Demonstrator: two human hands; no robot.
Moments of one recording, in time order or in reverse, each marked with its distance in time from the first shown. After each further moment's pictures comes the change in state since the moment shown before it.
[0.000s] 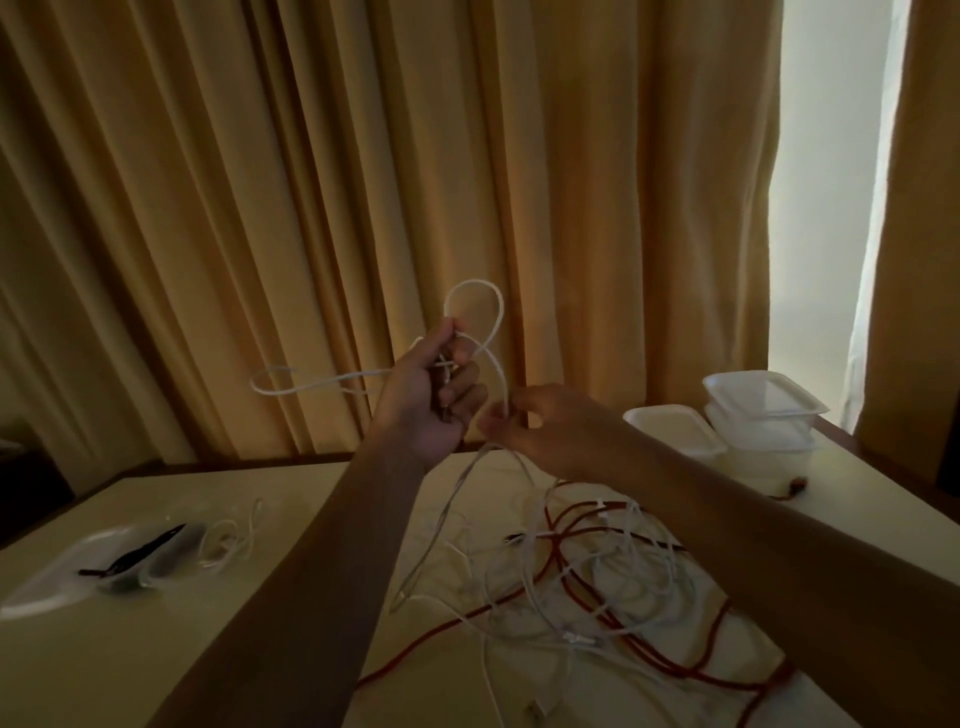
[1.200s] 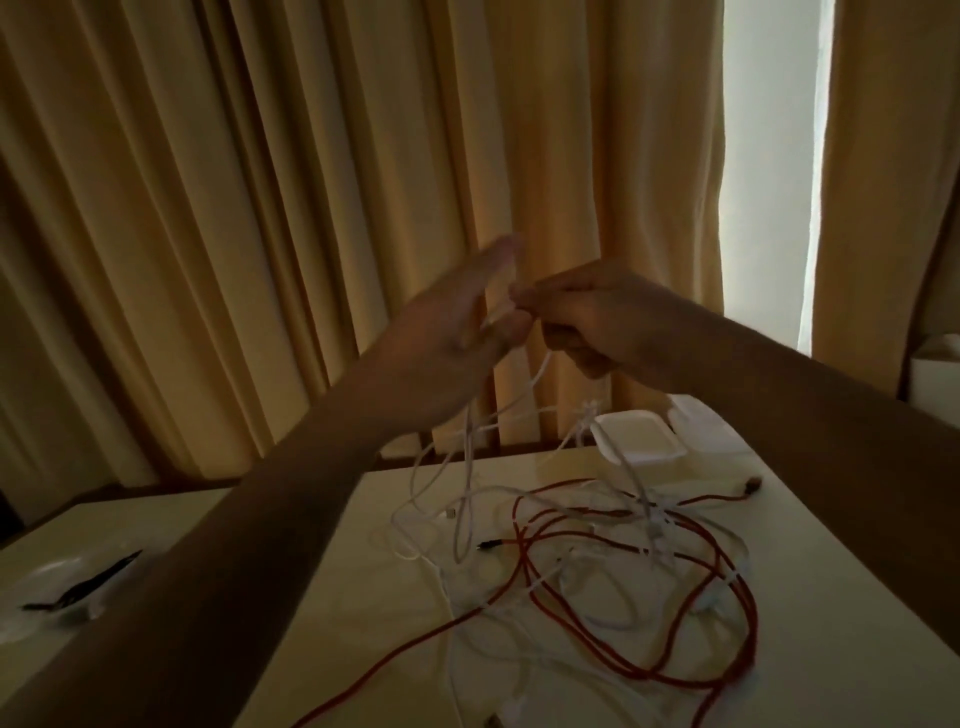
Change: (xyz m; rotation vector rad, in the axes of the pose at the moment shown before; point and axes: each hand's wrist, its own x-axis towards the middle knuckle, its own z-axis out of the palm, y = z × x) left_hand -0.039 0.039 0.106 1.604 -0.208 0.369; right_hand -0.025 -0.042 -0.110 0.375 0.056 -0.041
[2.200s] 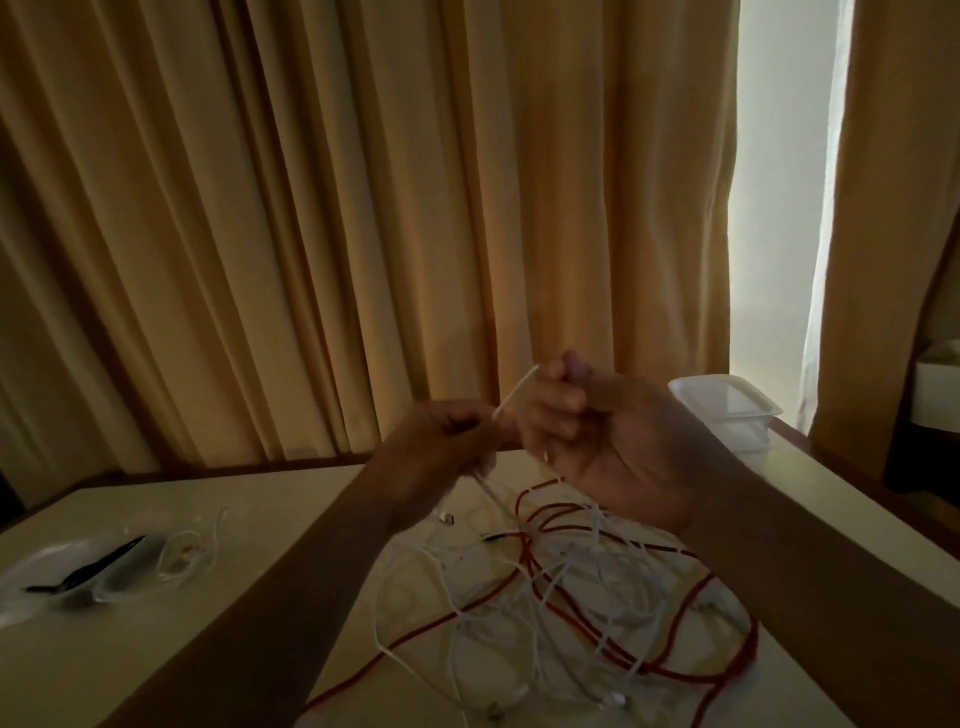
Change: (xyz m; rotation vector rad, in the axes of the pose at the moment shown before) left_hand -0.048 -0.071 0.063 -0.770 -0.076 -0.302; right_hand -0.043 0.052 0.054 1.175 -0.312 0.070
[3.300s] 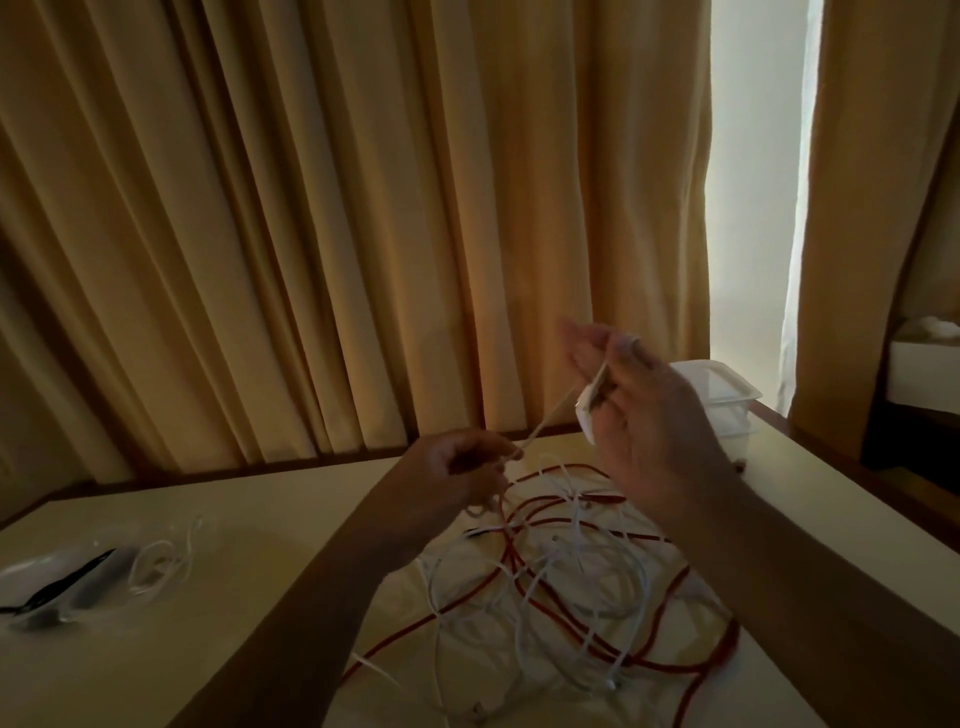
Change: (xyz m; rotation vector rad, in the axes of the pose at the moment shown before) left_hand -0.005 -0.021 0.025 0.136 0.041 -0.160; right_hand -0.013 -0.001 -0.035 -0.299 0.483 -0.433
